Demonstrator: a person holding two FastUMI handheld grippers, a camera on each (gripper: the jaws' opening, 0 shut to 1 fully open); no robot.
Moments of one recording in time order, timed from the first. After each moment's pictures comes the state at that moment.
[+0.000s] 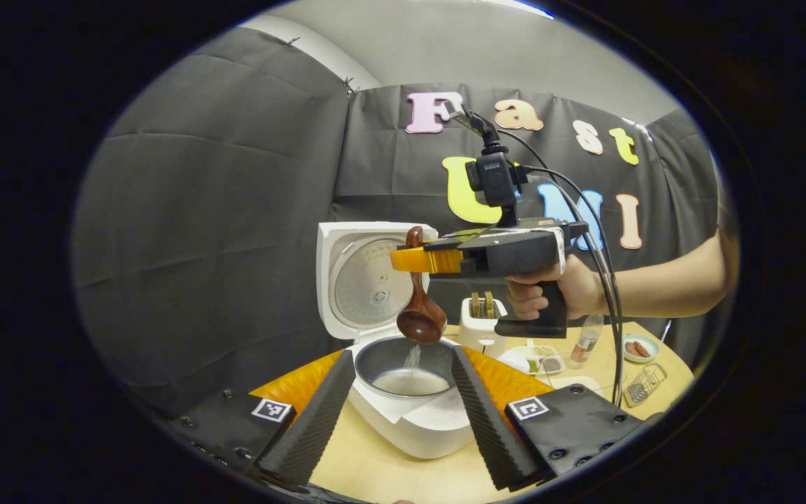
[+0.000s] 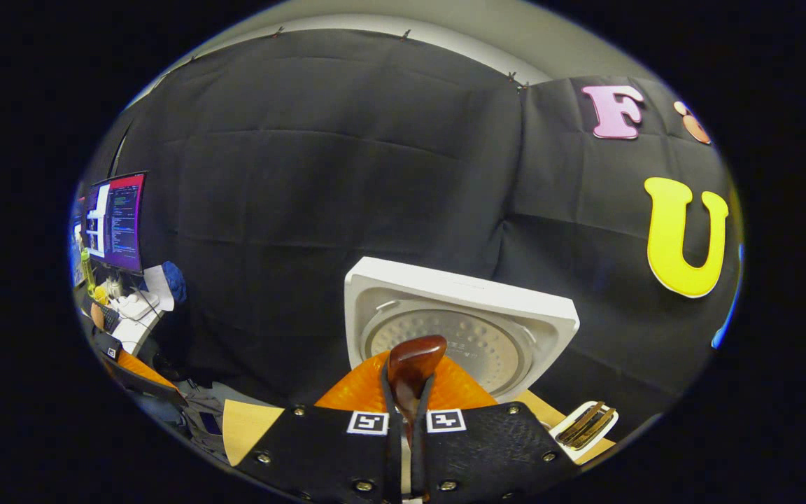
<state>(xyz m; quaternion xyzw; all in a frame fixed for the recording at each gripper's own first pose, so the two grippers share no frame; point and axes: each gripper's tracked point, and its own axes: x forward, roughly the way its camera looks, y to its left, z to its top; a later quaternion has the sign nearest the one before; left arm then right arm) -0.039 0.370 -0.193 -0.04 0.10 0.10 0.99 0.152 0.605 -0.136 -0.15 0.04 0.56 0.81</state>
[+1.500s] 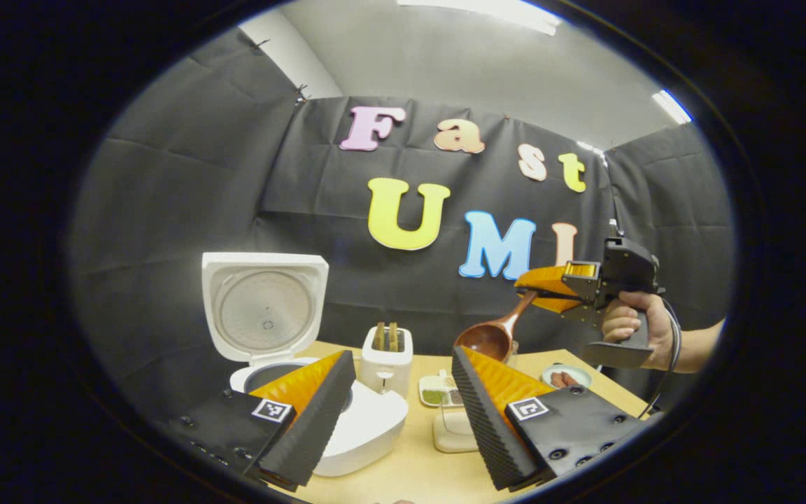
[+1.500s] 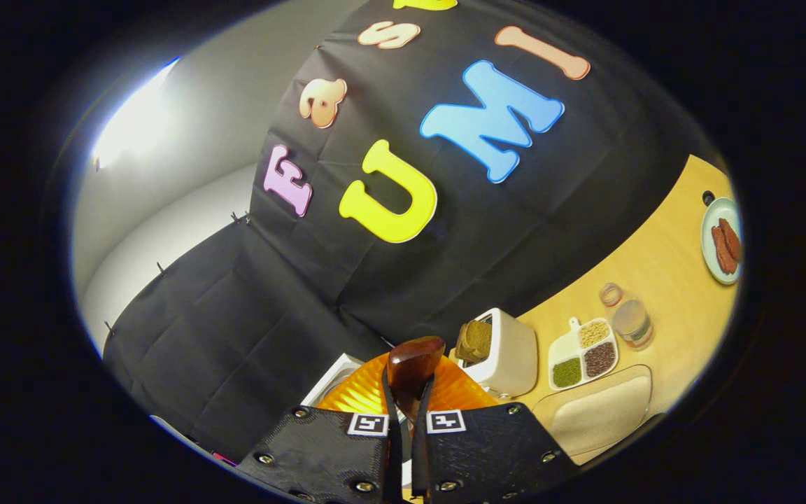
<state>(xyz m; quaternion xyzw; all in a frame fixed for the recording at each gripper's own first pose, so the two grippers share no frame) -0.003 0.219 -0.128 -0.07 0.05 -0.03 1.00 0.195 0.235 -0.087 0.39 0.18 0.28 0.86</state>
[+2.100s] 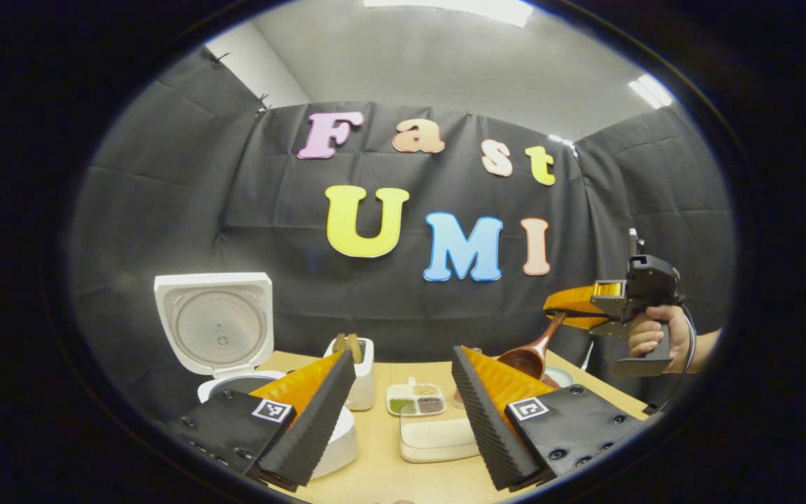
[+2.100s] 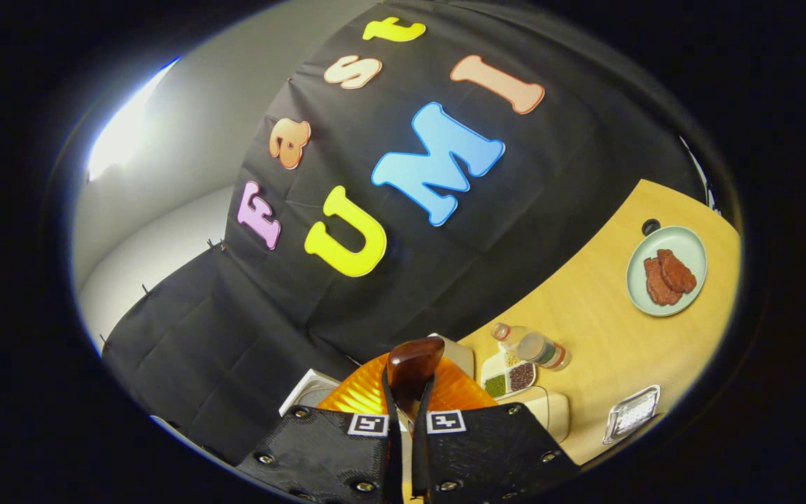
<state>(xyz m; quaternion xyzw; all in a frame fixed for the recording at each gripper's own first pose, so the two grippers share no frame) 0.014 0.131 -0.105 -0.04 0.05 -0.07 1.00 0.158 0.092 -0.108 0.40 0.16 0.20 0.88</state>
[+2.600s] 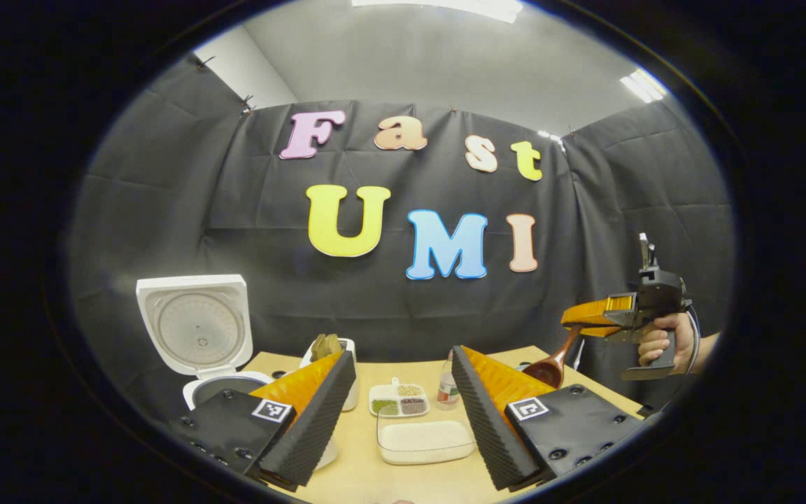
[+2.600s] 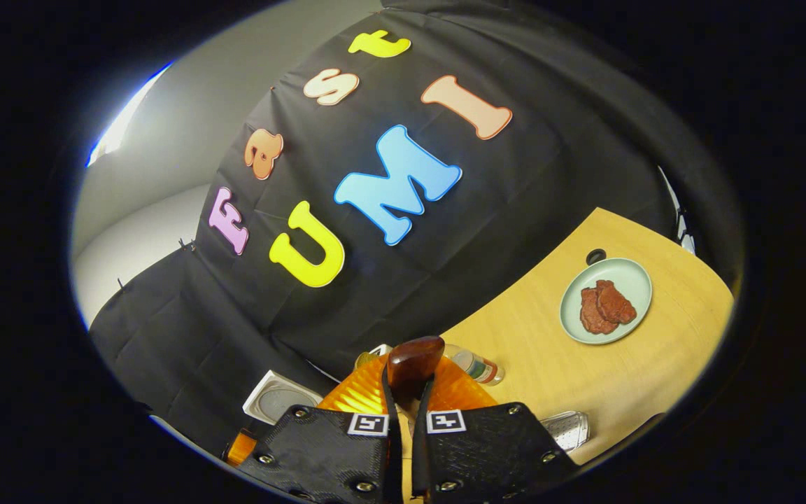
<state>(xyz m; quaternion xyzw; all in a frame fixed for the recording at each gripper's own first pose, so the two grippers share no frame) 0.024 0.083 -0.095 -0.03 0.05 -0.09 0.99 0.145 0.009 -0.136 0.37 0.17 0.13 0.91</state>
